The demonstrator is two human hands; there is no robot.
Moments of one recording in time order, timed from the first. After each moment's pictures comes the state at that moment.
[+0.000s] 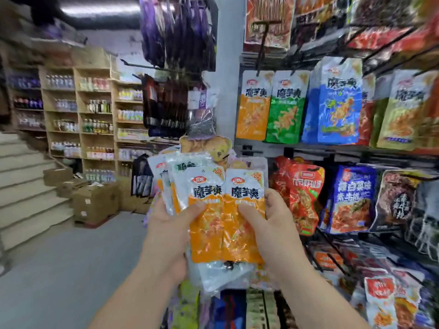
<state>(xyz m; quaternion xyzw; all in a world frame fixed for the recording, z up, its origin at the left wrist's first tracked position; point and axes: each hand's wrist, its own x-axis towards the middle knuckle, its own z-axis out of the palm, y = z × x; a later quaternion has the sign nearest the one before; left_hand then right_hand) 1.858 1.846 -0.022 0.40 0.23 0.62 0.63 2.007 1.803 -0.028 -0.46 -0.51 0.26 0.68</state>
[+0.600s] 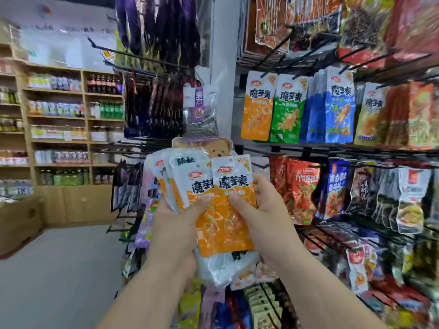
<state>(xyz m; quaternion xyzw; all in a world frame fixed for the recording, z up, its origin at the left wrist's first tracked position) 1.812 1.922 -0.017 0.42 0.16 0.54 0.71 1.927 1.842 -0.008 -0.53 -0.50 0.10 0.67</state>
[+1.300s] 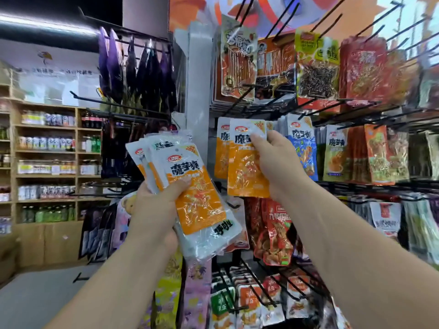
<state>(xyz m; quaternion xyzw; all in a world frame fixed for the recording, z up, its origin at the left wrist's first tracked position) 1.844 1.926 0.075 0.43 0.09 0.57 0.69 2.001 1.832 0.149 -0.52 -0.44 0.05 0.73</state>
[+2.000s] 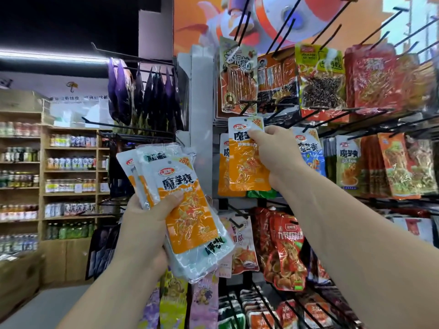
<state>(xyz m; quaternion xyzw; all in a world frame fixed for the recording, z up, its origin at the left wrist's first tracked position) 1.838 1.933 0.081 0.46 0.09 0.60 0.64 2.020 1.850 0.193 -0.51 -0.44 0.02 0.74</state>
